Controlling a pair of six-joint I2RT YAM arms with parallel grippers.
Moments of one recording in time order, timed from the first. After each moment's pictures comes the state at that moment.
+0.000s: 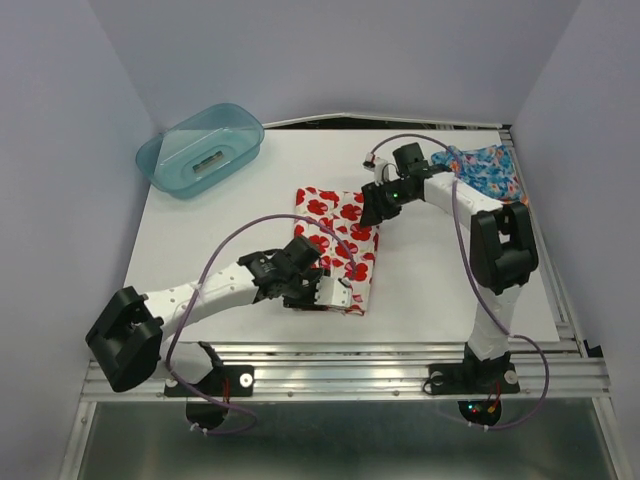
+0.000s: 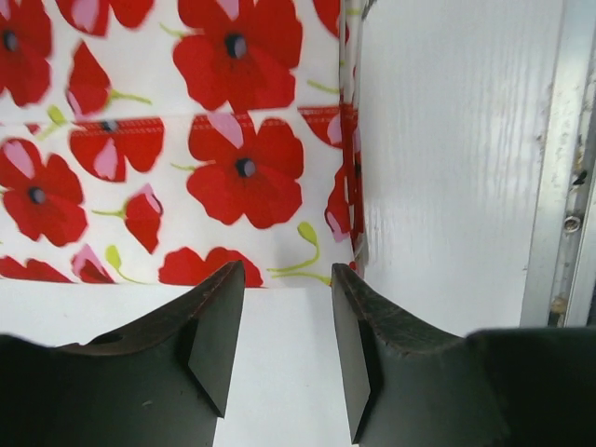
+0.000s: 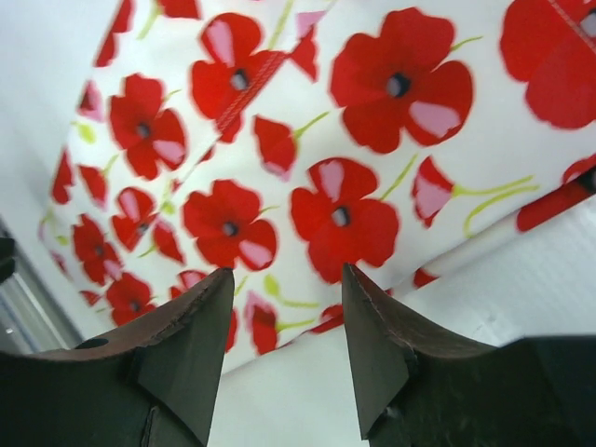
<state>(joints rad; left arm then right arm) -0.87 1.32 0.80 -0.57 0.17 0.86 0.31 2.02 1.54 -0.59 -0.63 -0.13</state>
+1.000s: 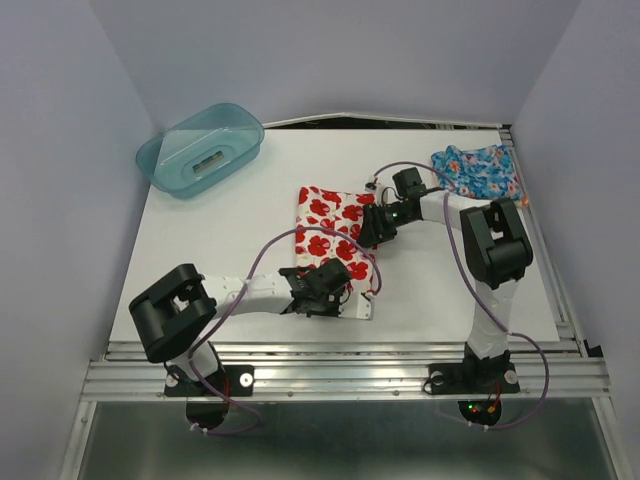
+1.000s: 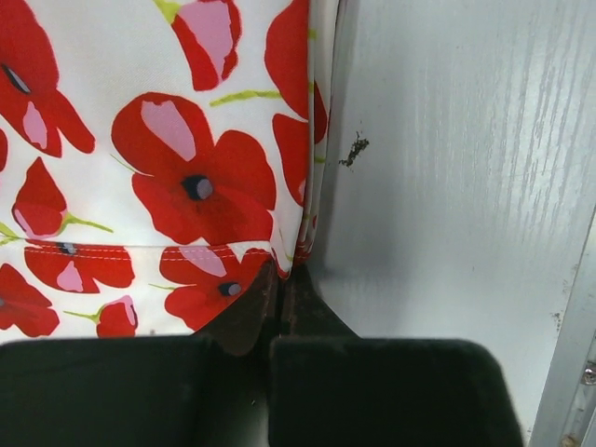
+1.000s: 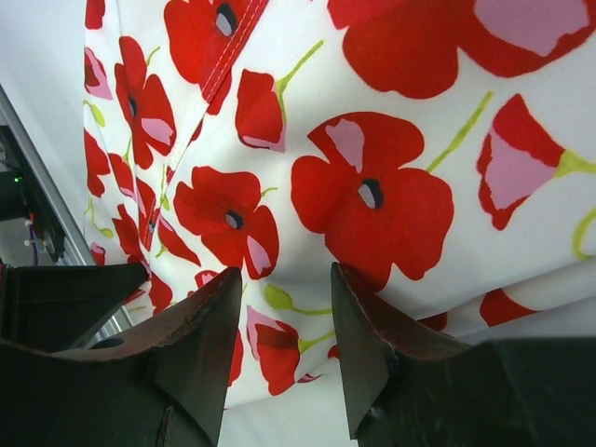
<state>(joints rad) -1.06 1.55 0.79 -0.31 -0.01 0.70 0.31 2.04 1.31 -0.40 -0.75 0.03</state>
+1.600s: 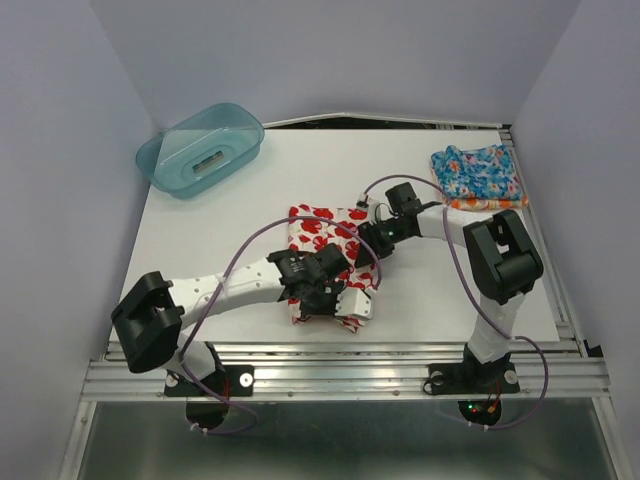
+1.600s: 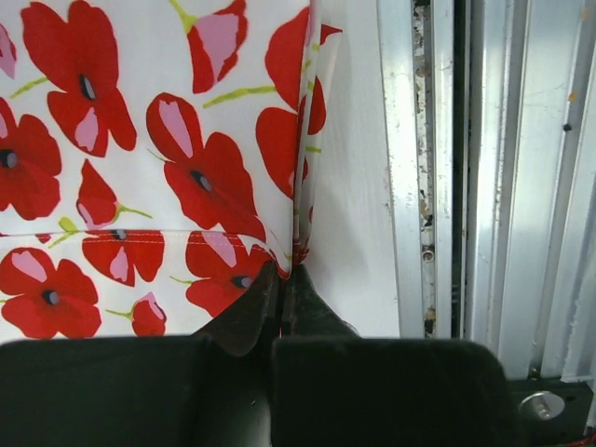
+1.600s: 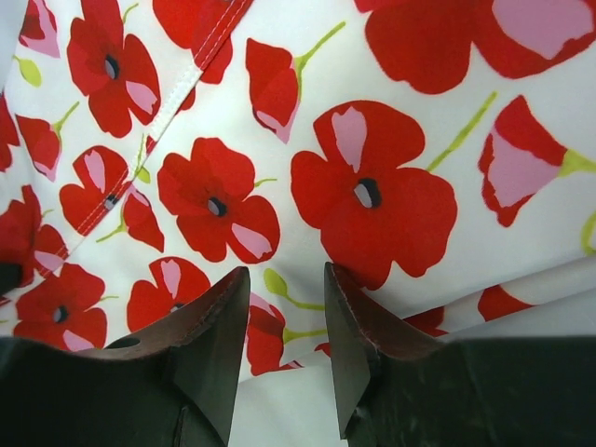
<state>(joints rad) -1.06 1.45 0.98 -0.74 0.22 0.68 0.38 1.90 1.13 -0.37 -0.71 -0.07</state>
